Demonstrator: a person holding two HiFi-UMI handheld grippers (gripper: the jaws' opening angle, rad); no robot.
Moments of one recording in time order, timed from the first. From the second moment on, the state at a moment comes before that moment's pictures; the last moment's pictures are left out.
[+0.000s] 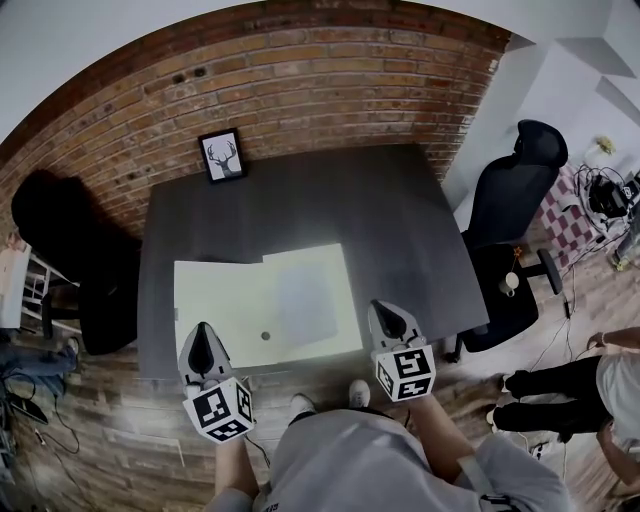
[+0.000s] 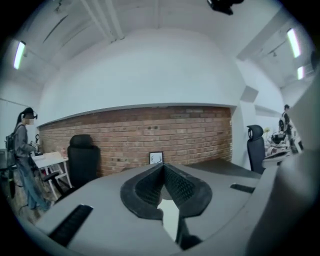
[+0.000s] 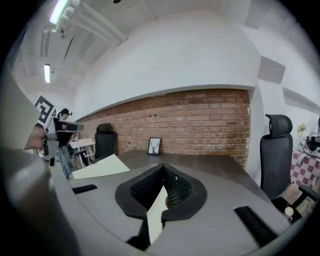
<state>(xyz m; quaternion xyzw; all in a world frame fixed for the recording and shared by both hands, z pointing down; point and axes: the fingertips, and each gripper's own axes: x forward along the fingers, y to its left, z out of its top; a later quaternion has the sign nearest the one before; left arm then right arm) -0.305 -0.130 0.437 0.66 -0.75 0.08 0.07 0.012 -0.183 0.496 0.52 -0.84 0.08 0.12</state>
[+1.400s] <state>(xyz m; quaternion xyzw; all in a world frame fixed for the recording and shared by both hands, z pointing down) -0.175 -0.147 0.400 0.76 -0.65 0.02 0.03 -0.014 -0.159 0.398 0.52 -0.85 -0.01 0.03</state>
